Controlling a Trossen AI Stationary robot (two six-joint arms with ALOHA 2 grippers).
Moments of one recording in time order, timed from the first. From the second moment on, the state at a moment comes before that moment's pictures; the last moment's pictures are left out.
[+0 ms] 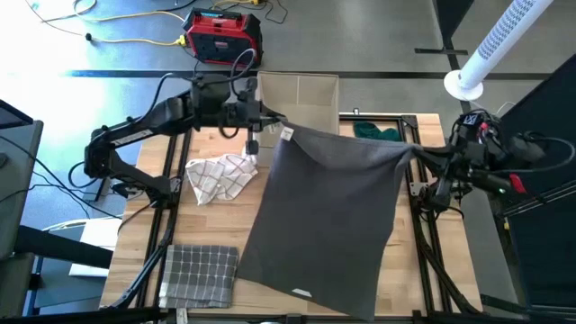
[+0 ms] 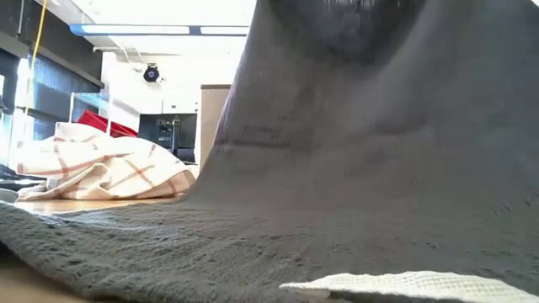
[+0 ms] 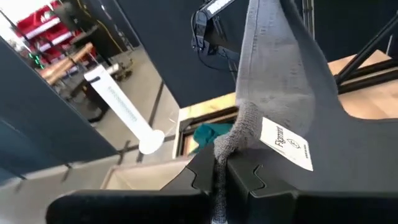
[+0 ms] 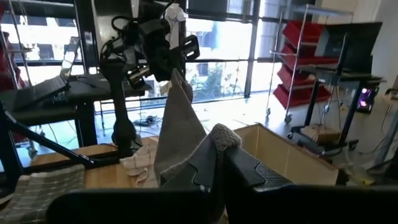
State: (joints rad) left arm 0.30 1.36 1.55 -0.48 0.08 0.48; right arm 1.15 0.57 0.88 0.23 1.57 -0.56
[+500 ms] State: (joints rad) left arm 0.37 1.08 1.16 -0.57 0.26 0.36; right arm 1.30 0.47 0.65 0.22 1.57 -0.34
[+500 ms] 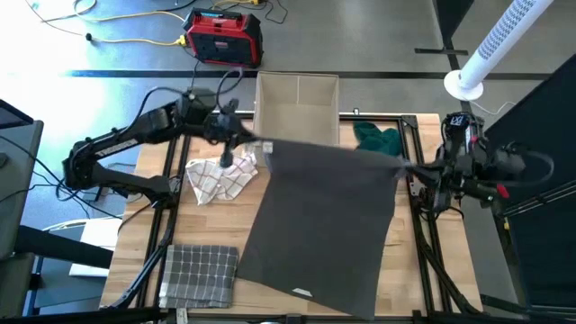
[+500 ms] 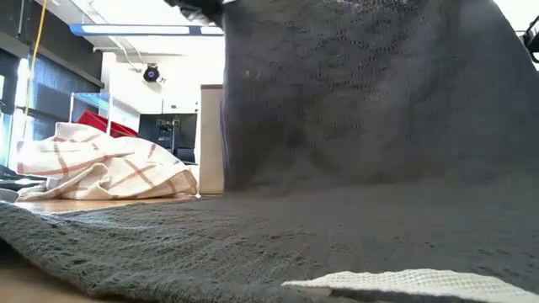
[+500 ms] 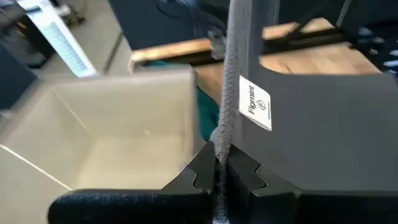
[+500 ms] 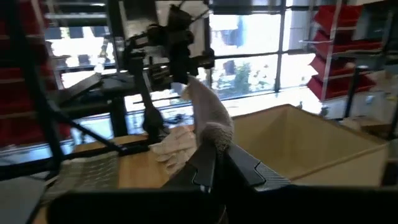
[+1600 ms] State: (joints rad) left arm 0.25 0.92 0.91 -0.40 0.19 0.21; right arm 1.44 0.47 0.49 0.23 1.56 0.14
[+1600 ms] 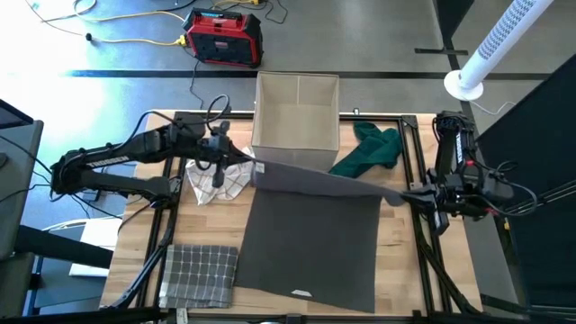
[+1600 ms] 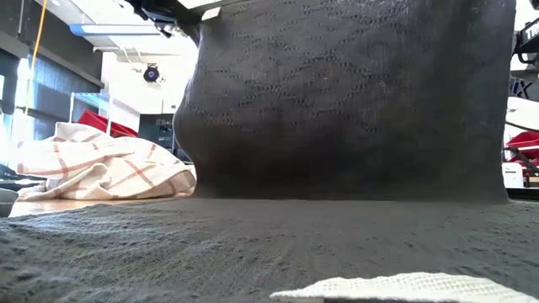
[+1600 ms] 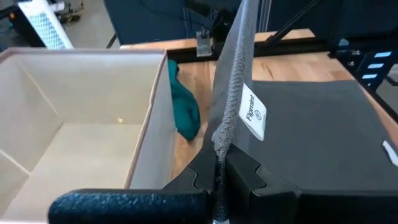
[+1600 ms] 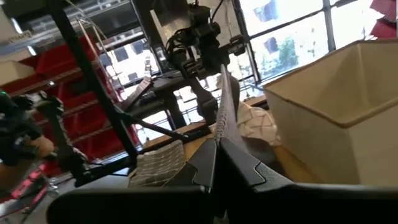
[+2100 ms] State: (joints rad) left arm 0.25 0.86 0.91 -0.33 0.19 0.18; right arm 1.28 0.51 0.56 0.24 1.49 -0.13
